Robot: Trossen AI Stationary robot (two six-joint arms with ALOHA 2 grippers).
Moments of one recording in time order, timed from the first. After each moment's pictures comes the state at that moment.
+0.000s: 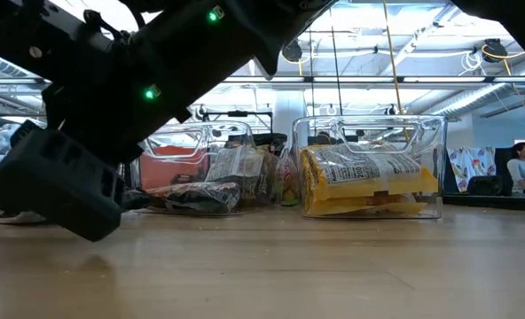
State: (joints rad) left arm -0.50 0.80 1.22 -1.57 -0.04 -1.02; right arm 0.32 2.52 1.94 -0.04 0.37 -0.49
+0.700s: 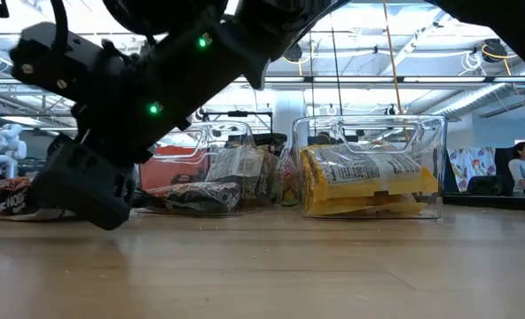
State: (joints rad) left arm -0.50 0.80 1.22 -1.57 -0.04 -1.03; right arm 0.27 2.52 1.94 -0.04 0.44 -0.51
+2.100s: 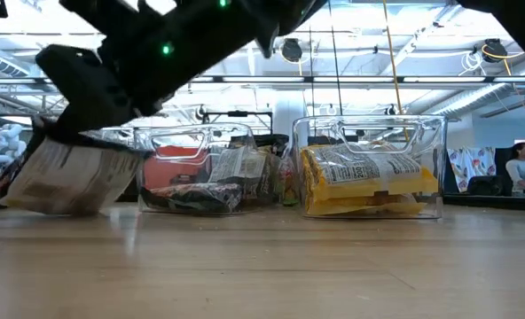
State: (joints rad) left arm -0.50 0.80 1.22 -1.57 -0.04 -1.05; right arm 0.23 2.38 1.84 0.03 0.34 -0.22
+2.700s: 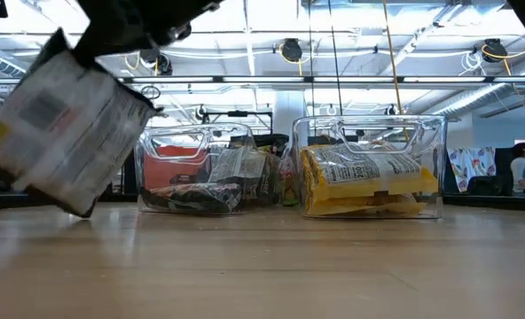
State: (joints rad) left arm -0.50 0.80 1.22 -1.57 -0.04 -1.06; right arm 0.26 2.26 1.84 0.00 0.47 -0.29
